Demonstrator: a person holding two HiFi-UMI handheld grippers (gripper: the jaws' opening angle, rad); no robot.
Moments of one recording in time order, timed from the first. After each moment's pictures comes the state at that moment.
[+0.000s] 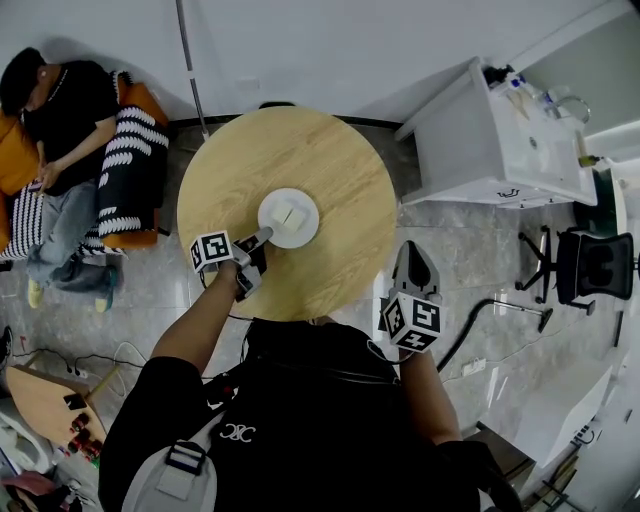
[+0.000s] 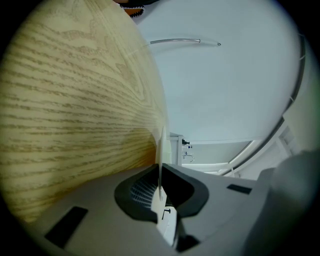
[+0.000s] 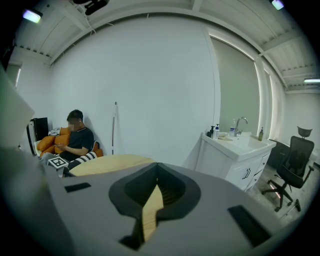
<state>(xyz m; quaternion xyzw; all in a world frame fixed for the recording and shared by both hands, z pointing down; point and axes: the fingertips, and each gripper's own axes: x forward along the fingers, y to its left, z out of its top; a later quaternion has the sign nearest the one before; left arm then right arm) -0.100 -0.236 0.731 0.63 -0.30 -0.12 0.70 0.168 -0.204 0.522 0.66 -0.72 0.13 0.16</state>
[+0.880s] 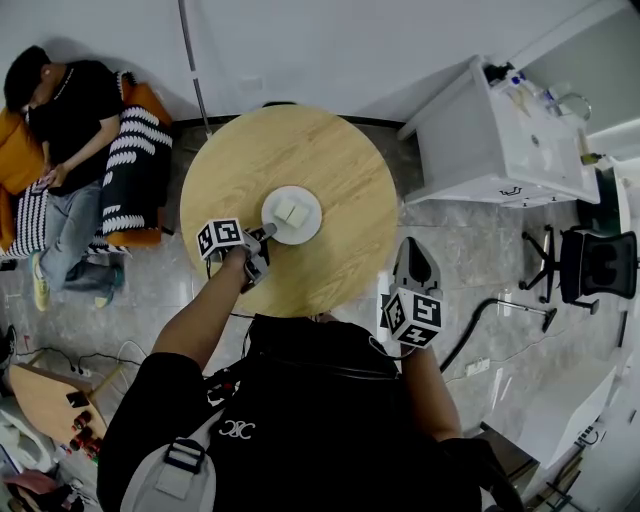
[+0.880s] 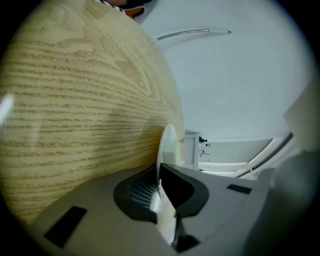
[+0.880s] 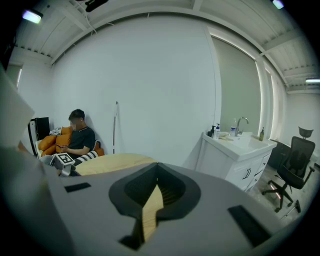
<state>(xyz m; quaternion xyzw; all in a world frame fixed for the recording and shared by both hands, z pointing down) -0.094 -0.236 0.746 0.59 -0.36 -0.04 0.73 0.171 -0.202 0.524 0.66 -0.72 0.13 0.17</state>
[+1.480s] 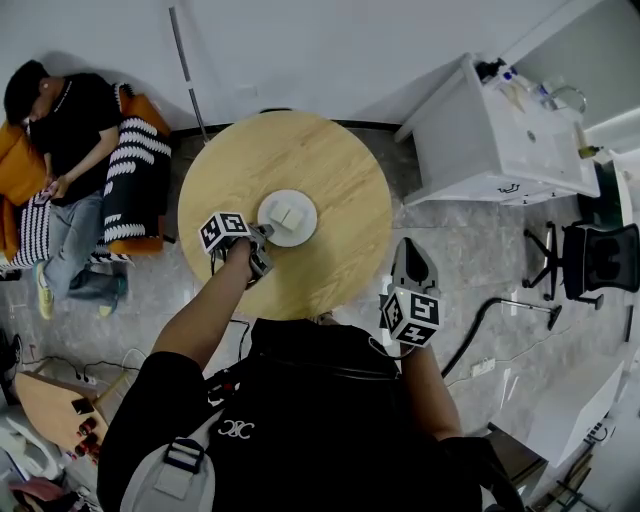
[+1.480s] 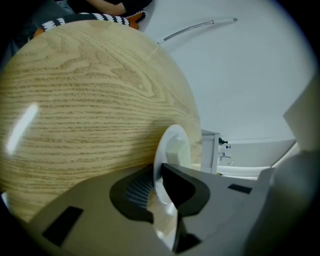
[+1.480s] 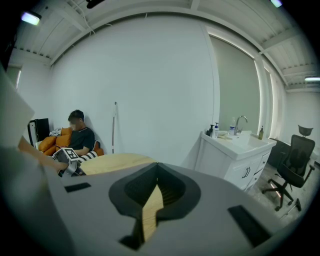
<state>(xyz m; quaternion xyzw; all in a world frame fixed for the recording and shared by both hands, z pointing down) -0.093 -0.239 0.752 0.52 -0.43 0.04 0.74 0.183 -0.200 0.525 0.66 -0.72 0.13 0.16</state>
